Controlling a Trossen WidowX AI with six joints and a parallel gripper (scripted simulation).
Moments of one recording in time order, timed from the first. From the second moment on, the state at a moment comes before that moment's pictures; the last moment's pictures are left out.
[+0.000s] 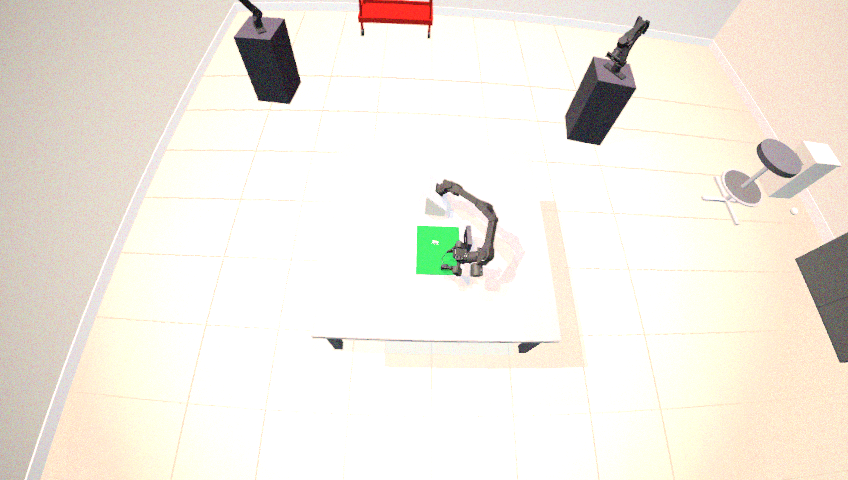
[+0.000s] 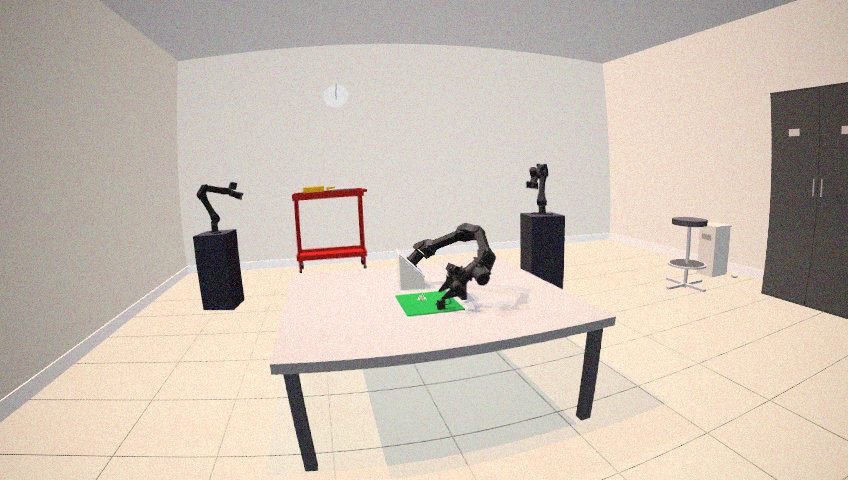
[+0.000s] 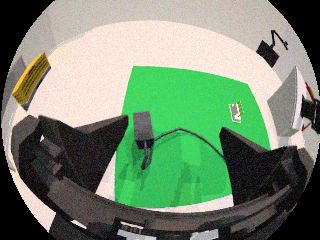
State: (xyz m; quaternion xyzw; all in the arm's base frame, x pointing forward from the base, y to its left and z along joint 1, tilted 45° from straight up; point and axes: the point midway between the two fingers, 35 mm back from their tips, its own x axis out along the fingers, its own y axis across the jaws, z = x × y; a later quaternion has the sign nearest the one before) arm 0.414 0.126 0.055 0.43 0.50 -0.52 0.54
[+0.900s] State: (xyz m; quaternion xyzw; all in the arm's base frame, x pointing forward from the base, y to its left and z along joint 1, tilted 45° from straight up) arm 0.423 0.105 0.076 0.57 0.64 -0.37 0.35
